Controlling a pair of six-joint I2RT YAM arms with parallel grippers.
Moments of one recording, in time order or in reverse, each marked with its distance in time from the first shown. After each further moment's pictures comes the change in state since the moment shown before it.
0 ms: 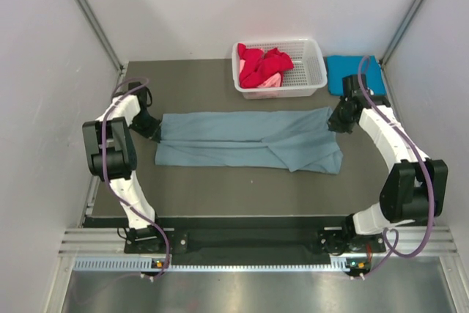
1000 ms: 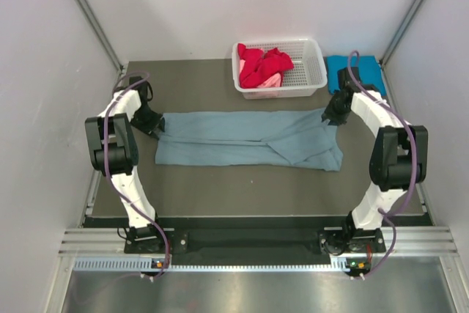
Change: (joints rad) left arm -0.009 0.079 0.111 -0.022 0.019 -0.003; right arm -0.039 0.270 0.114 0.106 -0.056 -0.047
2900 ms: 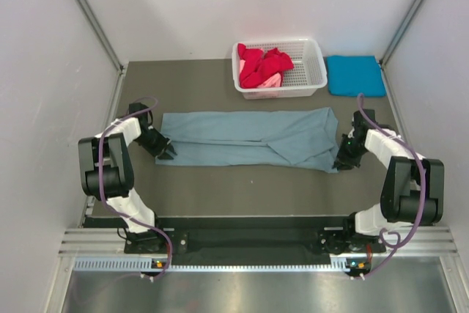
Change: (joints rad) left arm 0.013 -0.279 -0.484 0.242 0.318 0.193; right arm -0.146 -0.275 -0.495 -0.010 -0.161 -0.238
